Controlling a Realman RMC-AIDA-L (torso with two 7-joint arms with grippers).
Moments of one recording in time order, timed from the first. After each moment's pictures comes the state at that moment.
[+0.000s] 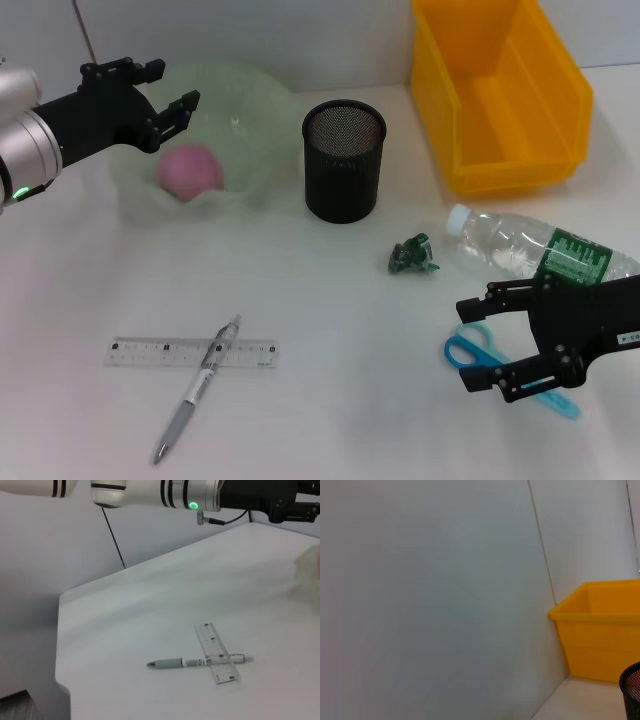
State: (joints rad) left arm -0.63 -2.06 1.05 0.61 1.52 0.89 -1.00; right arm 0.46 2.07 -0.65 -0.89 -2.22 -1.88 1.41
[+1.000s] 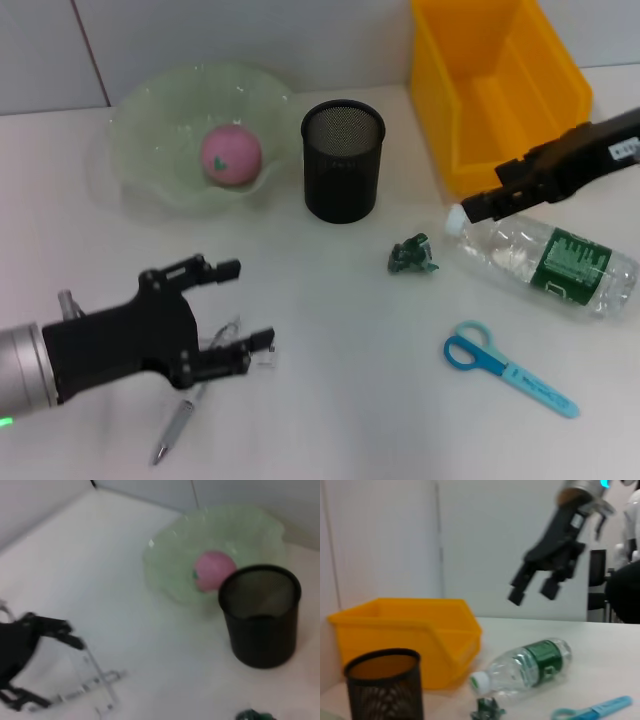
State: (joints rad) left arm -0.28 -2.07 1.26 0.74 1.50 1.41 -1.01; right arm 0.62 2.05 -0.84 -1.43 -2.37 -1.84 2.34
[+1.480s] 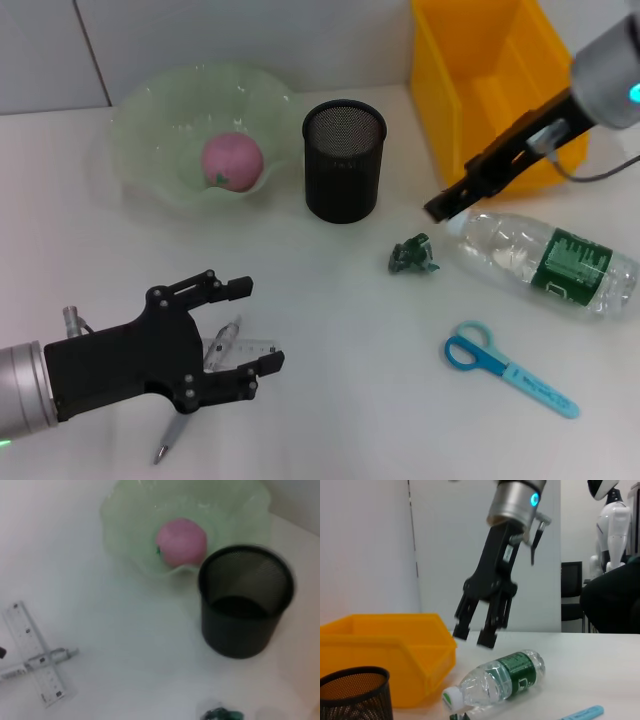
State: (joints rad) left arm -0.26 -2.07 1.27 0.73 1.48 1.48 -0.96; right arm 0.76 2.08 -1.08 -1.38 -2.61 -1.72 2.50
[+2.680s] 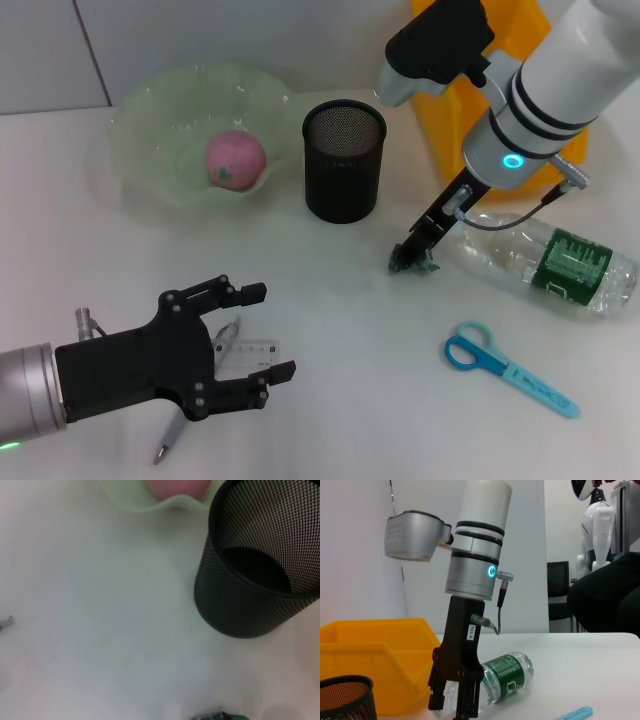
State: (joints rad) left arm -0.27 -2.07 1.30 0.73 1.48 1.49 -0.93; right arm 0.89 2.08 -1.37 -0.94 -2.70 -1.36 2.62
